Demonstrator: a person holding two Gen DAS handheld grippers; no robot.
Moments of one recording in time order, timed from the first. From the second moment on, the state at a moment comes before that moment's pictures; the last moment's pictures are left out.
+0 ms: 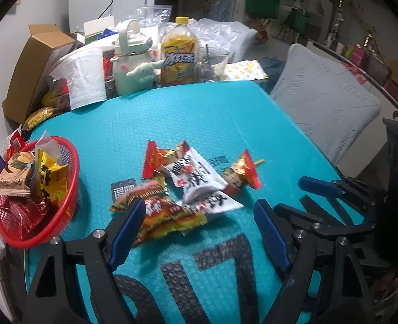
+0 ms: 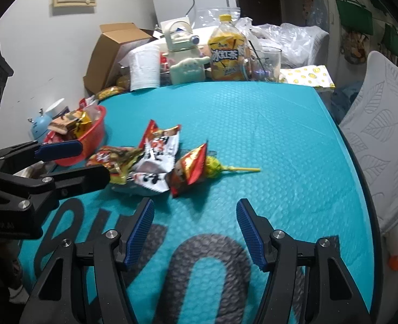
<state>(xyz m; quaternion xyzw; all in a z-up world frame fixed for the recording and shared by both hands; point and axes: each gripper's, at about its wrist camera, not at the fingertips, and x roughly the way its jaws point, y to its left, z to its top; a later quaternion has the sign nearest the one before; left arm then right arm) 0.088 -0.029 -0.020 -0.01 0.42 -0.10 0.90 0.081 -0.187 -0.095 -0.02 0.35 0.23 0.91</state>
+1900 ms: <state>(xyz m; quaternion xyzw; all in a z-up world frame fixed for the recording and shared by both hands) 0.110 0.012 -0.081 -0.06 0.49 -0.04 0.87 0.167 -0.161 -0.129 -0.11 0.39 0.26 0.88</state>
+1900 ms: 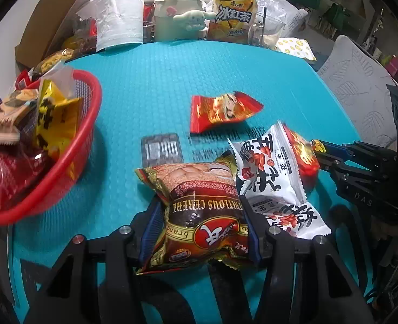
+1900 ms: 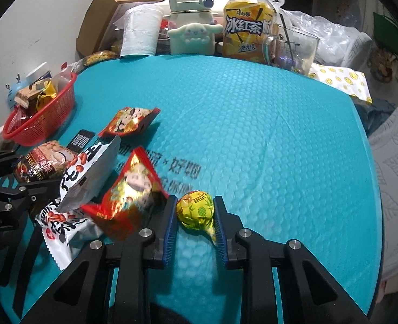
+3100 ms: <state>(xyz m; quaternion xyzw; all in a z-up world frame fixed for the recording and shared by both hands) 0.039 -0.025 -0.091 0.00 0.48 -0.05 0.87 0.058 -0.198 -0.142 -0.06 0.40 0.24 0.88</state>
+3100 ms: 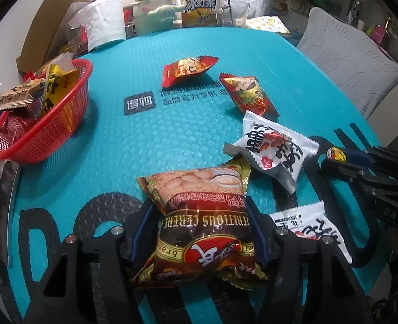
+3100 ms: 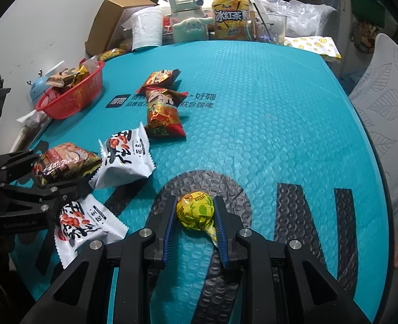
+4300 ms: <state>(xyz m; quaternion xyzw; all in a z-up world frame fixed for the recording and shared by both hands) 0.003 -0.005 -0.046 -0.04 0.44 -0.08 0.89 0.014 -0.180 -0.127 -0.03 0.37 0.29 0.88</state>
